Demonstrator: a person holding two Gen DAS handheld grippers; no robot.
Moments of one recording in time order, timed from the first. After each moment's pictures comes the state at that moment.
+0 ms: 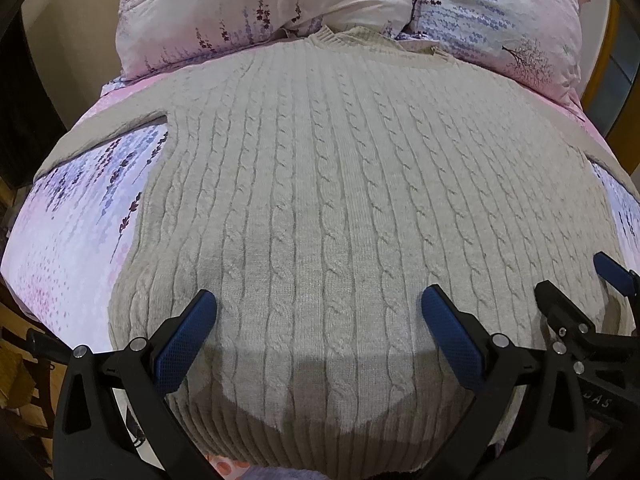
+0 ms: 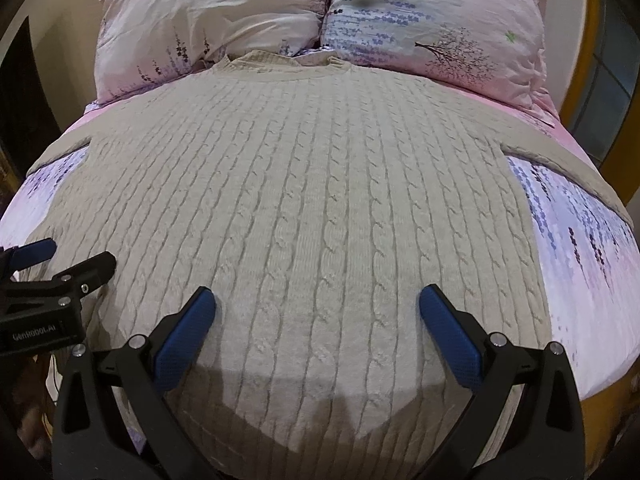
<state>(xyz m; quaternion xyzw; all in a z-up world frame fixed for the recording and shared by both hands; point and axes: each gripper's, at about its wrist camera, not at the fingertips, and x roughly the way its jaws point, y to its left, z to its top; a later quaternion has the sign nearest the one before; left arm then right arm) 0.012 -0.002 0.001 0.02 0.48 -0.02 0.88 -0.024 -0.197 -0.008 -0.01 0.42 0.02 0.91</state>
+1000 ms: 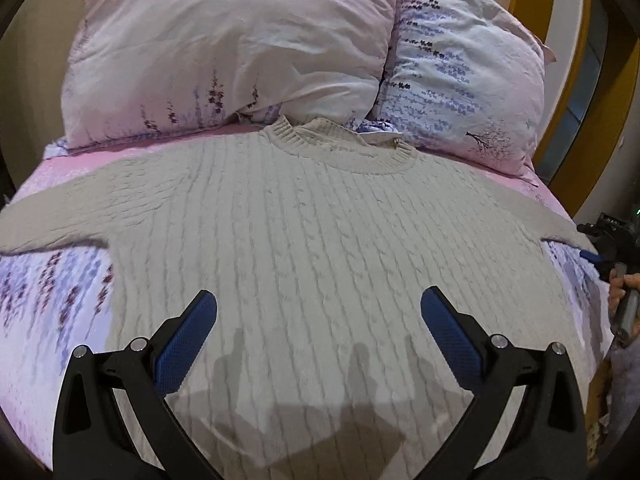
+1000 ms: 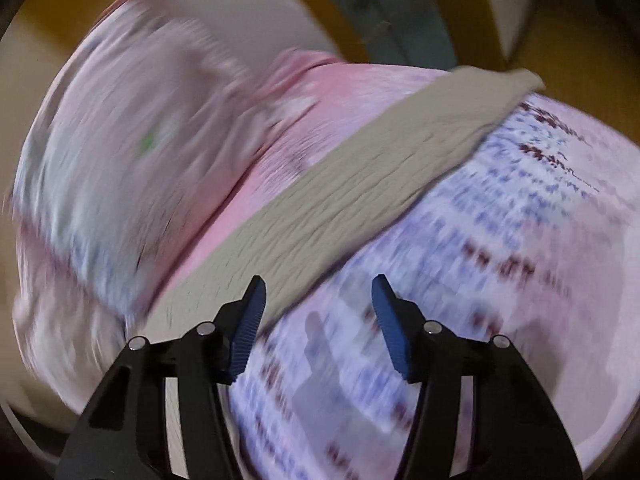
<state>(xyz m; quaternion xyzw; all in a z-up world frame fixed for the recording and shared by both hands) 0.088 0.012 0.041 -0.03 0.39 -0.13 0.91 0.056 -0.535 0.015 0.43 0.31 -0.19 0.83</state>
